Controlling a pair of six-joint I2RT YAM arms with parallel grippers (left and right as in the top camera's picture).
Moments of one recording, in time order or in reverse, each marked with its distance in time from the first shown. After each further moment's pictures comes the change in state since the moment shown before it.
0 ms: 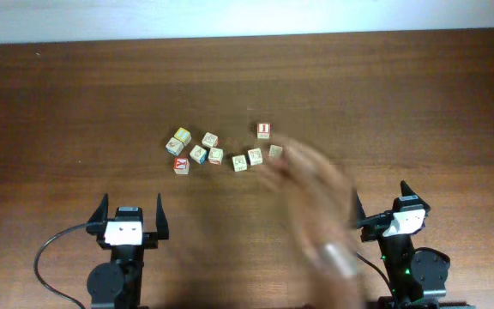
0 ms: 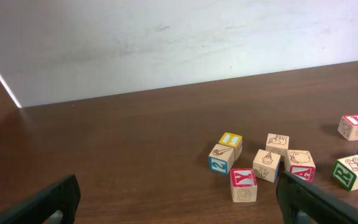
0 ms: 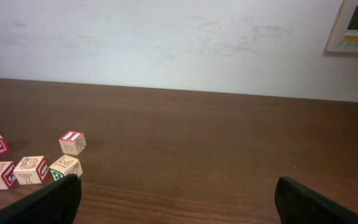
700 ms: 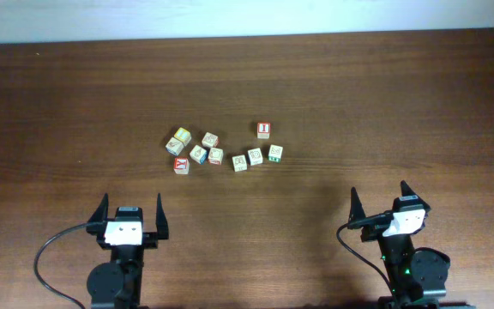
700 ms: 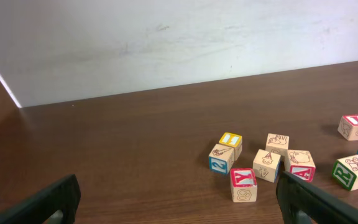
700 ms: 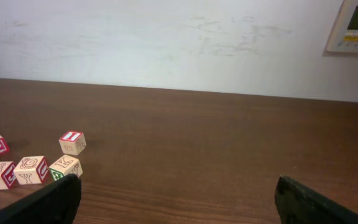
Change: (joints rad) left arm 0.000 0.000 0.000 0.000 0.000 0.000; right arm 0.000 0.000 0.000 0.000 0.000 0.000
